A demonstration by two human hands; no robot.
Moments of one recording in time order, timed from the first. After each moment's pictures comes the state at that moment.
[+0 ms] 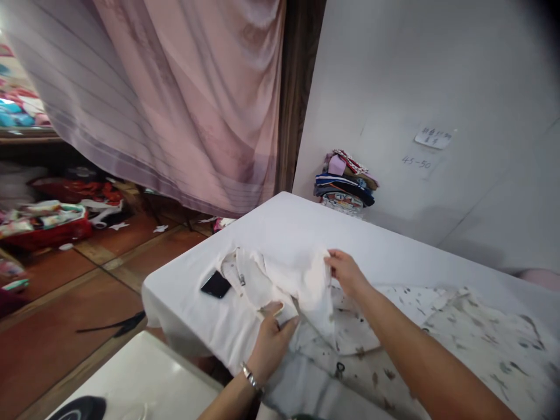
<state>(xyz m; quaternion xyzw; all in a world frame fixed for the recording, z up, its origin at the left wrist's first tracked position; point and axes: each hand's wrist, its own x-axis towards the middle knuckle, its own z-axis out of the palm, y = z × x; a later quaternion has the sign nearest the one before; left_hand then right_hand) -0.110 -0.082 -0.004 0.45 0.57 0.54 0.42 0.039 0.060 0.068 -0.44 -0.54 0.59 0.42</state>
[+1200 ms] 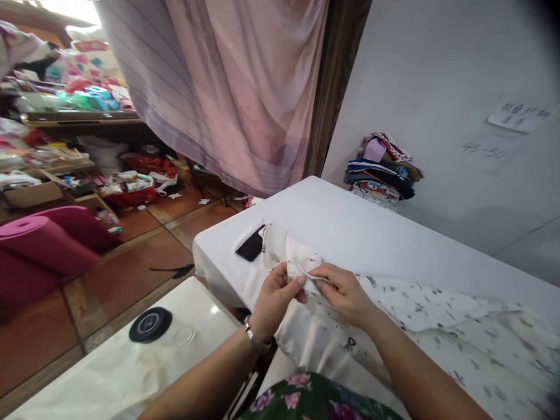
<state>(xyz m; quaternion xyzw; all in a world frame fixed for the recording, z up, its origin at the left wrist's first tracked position) -0.121 -0.105 0.064 0.34 0.45 0.65 0.51 0.025 -0.027 0.088 -0.18 -0.86 0.38 0.30</state>
